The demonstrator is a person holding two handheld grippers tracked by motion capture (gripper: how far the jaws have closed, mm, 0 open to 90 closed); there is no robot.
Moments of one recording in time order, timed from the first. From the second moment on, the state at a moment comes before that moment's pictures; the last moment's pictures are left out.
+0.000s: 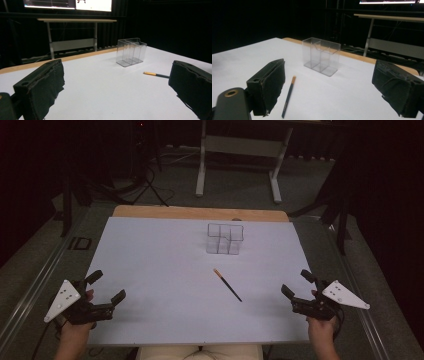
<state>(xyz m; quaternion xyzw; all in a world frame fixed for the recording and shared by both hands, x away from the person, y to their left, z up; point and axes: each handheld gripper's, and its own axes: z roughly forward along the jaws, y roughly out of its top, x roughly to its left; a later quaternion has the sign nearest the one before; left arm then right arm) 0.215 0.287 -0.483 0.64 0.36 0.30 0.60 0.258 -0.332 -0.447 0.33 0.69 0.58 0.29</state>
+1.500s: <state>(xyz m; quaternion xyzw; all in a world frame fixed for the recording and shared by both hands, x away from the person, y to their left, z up) 0.205 0.292 -0.479 0.63 0.37 0.31 0.60 0.295 -0.258 -0.421 0.34 0.80 0.47 0.17</state>
